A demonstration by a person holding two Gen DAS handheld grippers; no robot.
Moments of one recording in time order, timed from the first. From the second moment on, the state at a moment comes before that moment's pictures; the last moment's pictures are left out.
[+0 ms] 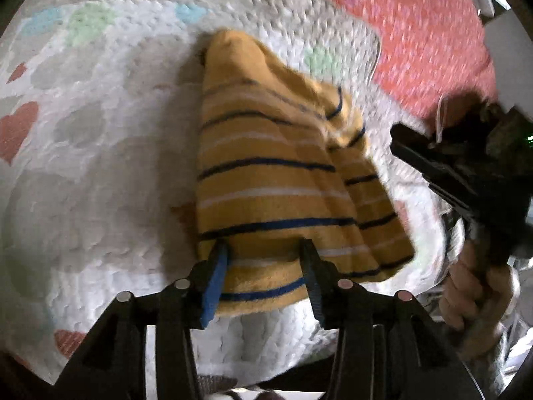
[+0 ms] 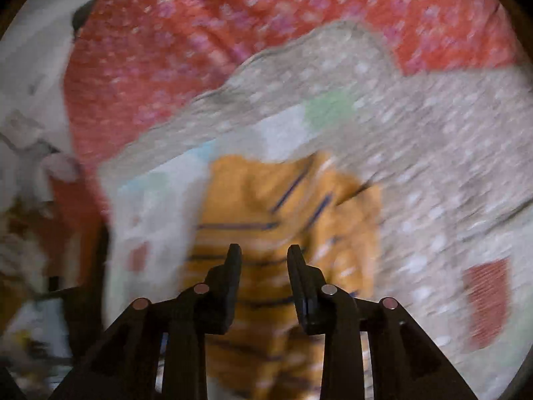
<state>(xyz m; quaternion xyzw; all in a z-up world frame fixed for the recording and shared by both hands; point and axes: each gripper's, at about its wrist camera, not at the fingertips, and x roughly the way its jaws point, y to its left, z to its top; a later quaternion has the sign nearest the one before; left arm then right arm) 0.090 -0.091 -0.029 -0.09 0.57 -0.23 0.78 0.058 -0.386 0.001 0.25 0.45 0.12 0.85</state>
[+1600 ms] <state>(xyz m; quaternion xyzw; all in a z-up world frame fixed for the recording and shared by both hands) 0.135 -0.008 0.004 -0.11 0.55 -0.17 0.81 0.052 -0.352 0.009 0.22 0.39 0.09 0.89</state>
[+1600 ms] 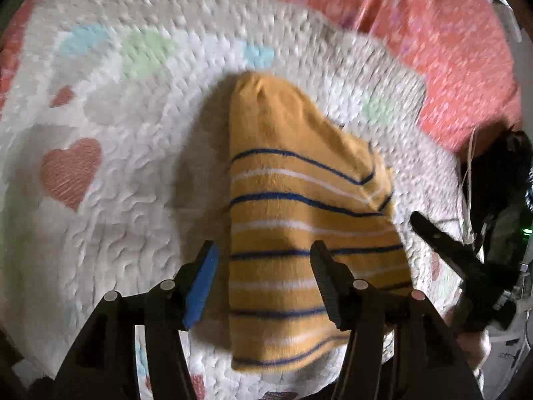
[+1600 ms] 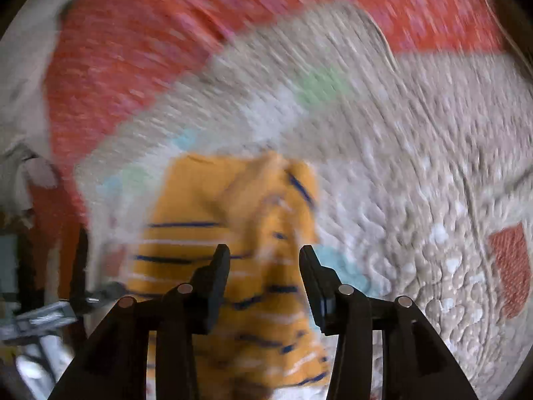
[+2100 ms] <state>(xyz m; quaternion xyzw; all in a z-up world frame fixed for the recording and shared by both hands) 0.072 -0.004 -0.018 -0.12 0.56 -0.18 0.80 0.005 -0.335 -0.054 0.28 0.45 0.10 0.85</state>
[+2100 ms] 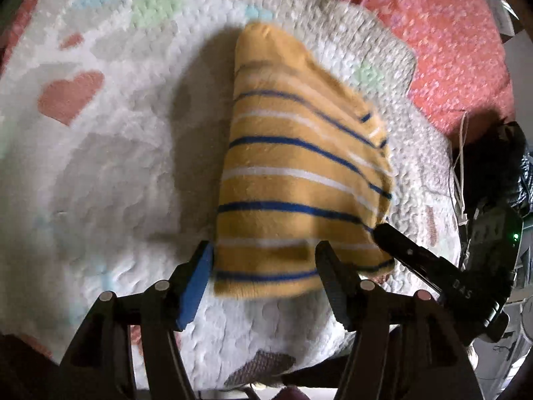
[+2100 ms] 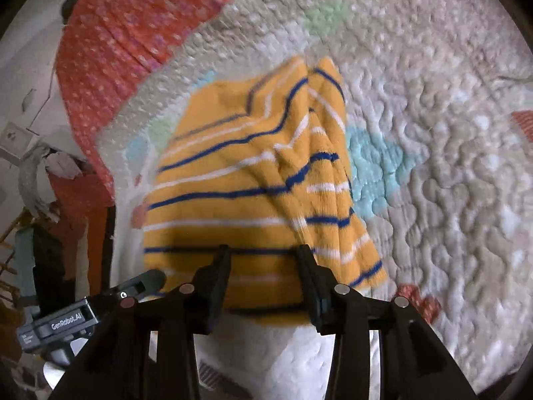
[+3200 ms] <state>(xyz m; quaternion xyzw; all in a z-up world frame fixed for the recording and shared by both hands) -0.072 0.041 0.132 -0.03 0.35 -0.05 0.93 -0.133 -0.295 0.001 0.18 0.39 -0.06 0.90</state>
